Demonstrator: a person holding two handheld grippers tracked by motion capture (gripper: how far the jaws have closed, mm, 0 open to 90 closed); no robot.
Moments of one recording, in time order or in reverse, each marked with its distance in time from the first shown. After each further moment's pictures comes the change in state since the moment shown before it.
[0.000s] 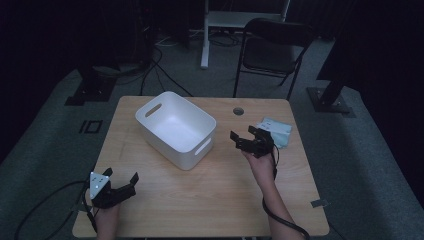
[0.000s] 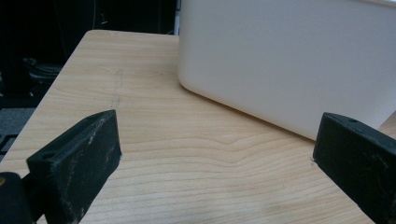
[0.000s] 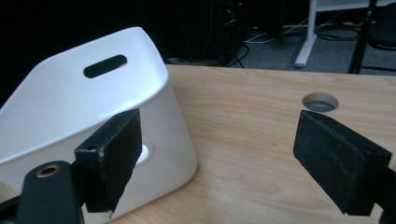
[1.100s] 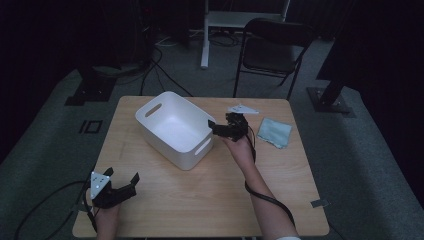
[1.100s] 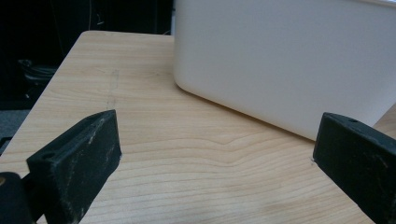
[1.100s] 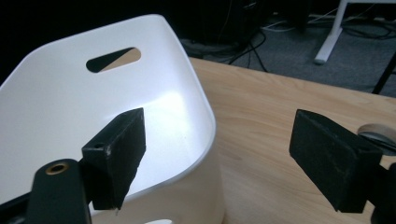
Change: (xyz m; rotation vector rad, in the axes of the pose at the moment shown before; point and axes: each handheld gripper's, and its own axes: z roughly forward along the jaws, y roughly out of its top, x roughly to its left) left arm -0.001 0.000 0.000 0.002 -0.013 0.008; right arm 0.033 0.031 0.077 0.101 0.040 -0.095
